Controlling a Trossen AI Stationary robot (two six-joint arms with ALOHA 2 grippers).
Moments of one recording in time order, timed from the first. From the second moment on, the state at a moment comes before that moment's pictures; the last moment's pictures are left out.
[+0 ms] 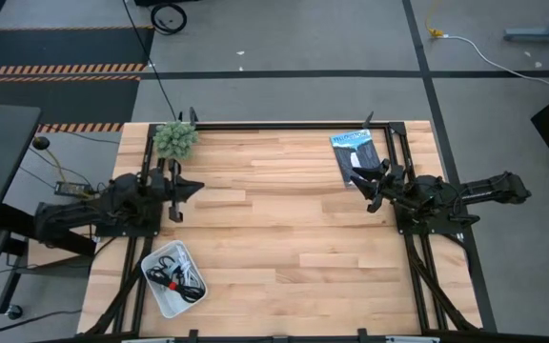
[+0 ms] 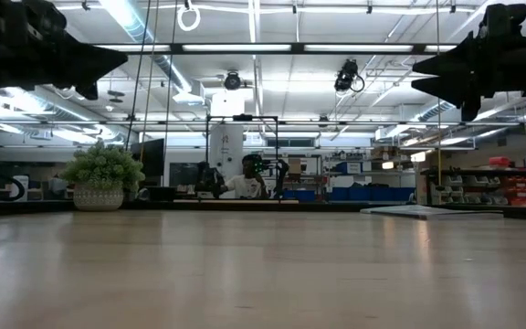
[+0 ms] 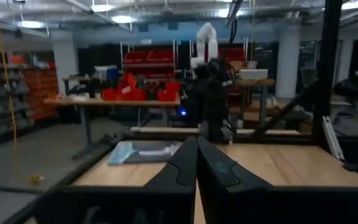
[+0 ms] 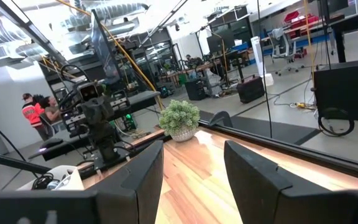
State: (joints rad) left arm 0.21 0.00 0.01 0.20 0.05 0.01; right arm 0.10 0.20 0.01 0.35 0.53 0.23
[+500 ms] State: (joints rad) left arm 0.21 0.05 0.01 0.21 0.05 -0.24; right arm 0.10 0.20 0.01 0.37 0.52 0.23
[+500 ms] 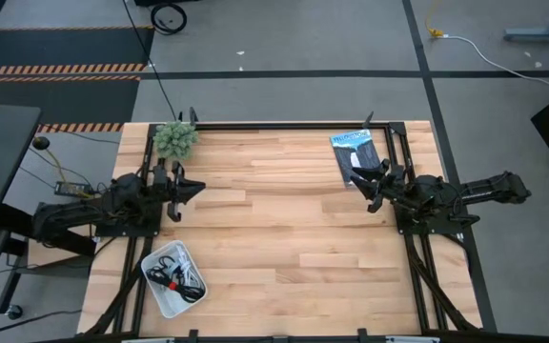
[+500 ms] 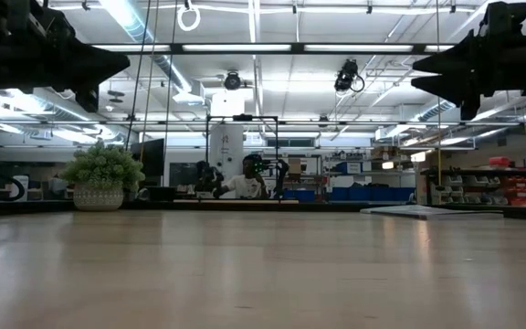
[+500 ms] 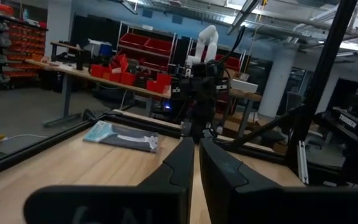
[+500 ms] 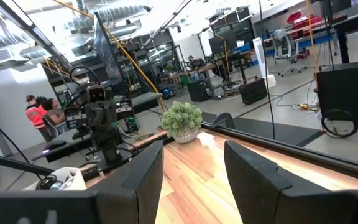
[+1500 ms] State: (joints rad) left arm 0.21 0.05 0.01 0.21 0.05 -0.24; right arm 0.10 0.20 0.01 0.36 0.52 0.23
